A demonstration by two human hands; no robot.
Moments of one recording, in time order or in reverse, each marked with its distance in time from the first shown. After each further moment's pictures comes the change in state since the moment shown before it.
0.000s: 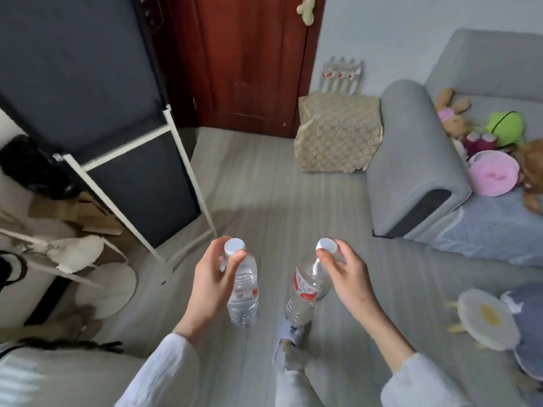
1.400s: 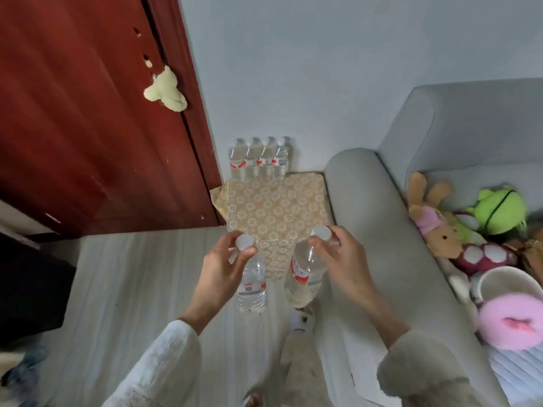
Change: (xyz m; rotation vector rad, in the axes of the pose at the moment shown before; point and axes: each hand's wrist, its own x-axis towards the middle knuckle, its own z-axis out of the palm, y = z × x) left_hand 0.843 0.164 0.456 0.089 -0.283 0.029; right_hand 0.889 -0.005 -0.257 -0.160 0.230 0.053
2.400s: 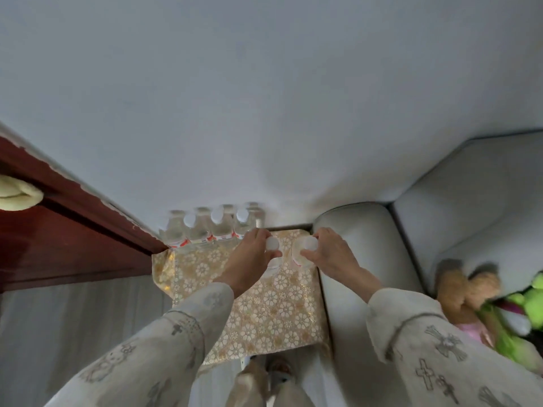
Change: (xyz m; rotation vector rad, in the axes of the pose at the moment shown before) left_hand 0.464 -0.012 0.216 0.407 -0.382 0.017; right_hand 0.476 0.116 0.005 -0.603 -0.337 0.189
